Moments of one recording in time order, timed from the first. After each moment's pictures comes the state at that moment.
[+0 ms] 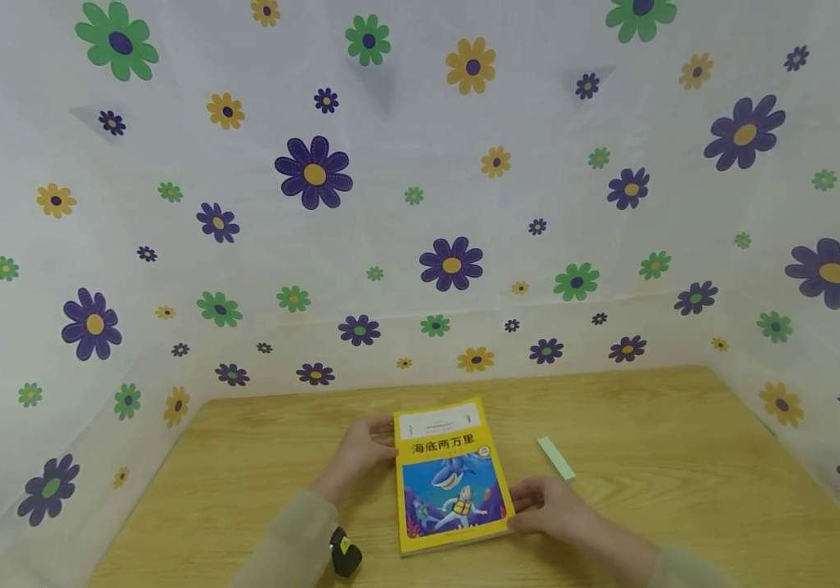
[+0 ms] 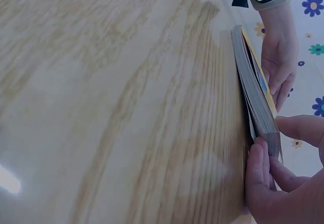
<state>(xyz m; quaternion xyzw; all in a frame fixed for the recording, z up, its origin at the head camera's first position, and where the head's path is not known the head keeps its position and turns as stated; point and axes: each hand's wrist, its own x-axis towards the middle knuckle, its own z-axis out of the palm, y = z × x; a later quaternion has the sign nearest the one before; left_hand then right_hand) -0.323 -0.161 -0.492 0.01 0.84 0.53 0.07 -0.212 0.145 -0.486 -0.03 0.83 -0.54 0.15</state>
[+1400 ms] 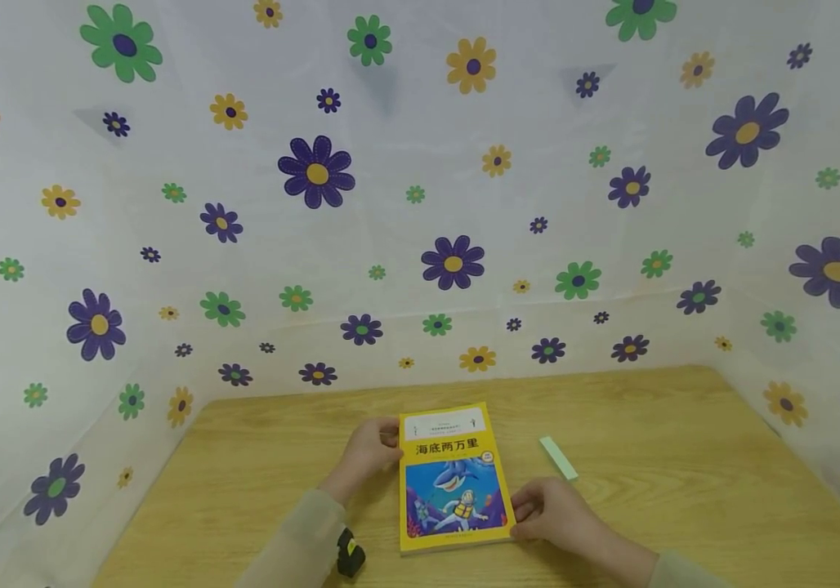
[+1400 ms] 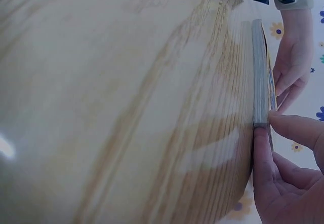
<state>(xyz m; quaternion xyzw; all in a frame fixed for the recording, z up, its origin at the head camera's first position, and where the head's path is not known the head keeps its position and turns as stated) -0.317 -0.152 -0.490 0.02 0.89 0.44 0.05 -0.209 0.143 -0.490 -0.07 0.87 -0.48 0.13</state>
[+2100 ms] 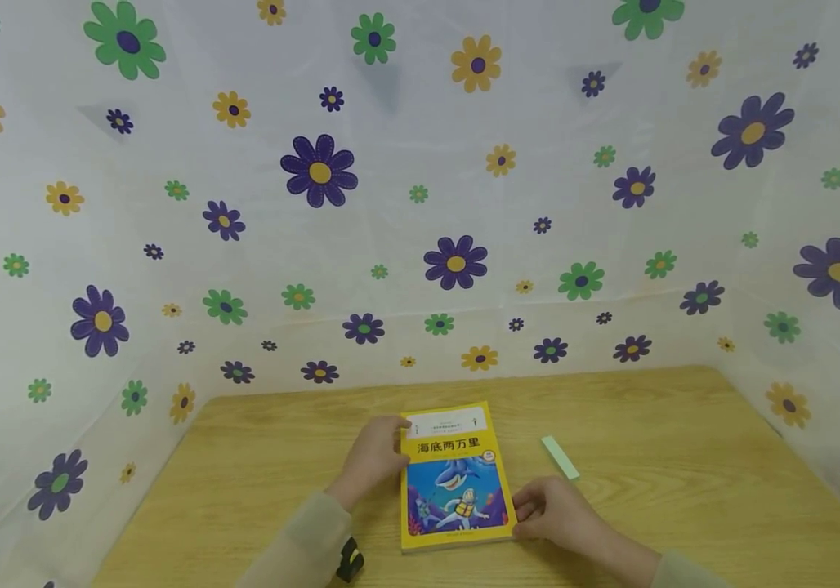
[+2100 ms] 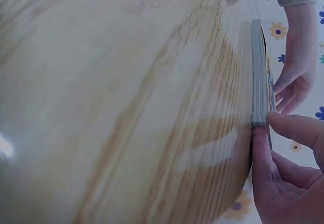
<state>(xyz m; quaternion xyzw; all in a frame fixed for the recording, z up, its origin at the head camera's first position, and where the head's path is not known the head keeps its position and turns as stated) -0.299 -0.142 -0.480 0.09 0.95 0.30 0.01 -0.209 0.143 -0.486 -0.07 0.87 -0.46 0.13</state>
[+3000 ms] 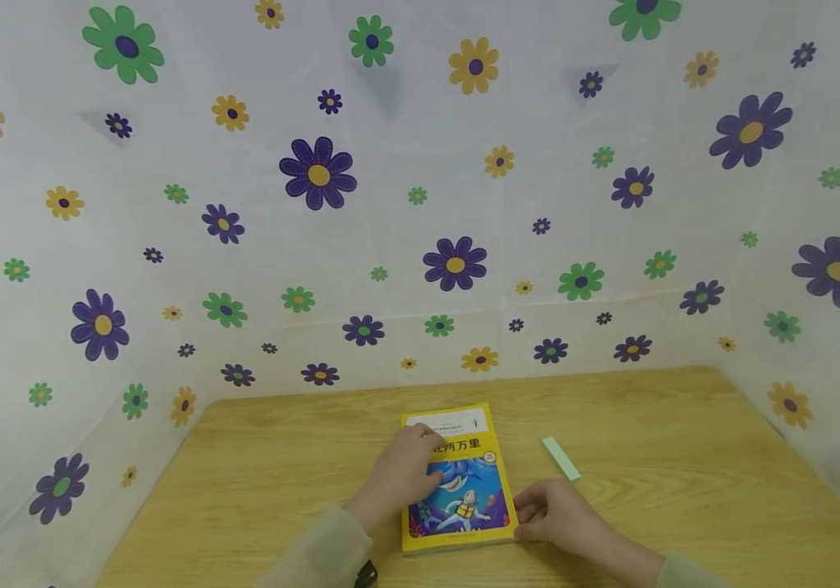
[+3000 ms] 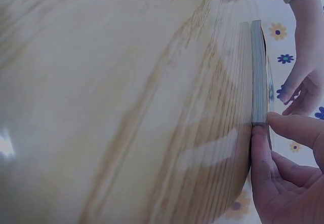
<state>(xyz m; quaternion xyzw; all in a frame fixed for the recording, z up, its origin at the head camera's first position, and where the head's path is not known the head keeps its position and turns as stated) -0.268 -0.107 -0.462 0.21 0.97 0.14 0.00 -0.208 0.144 -0.486 -0.07 0.87 -0.46 0.14</state>
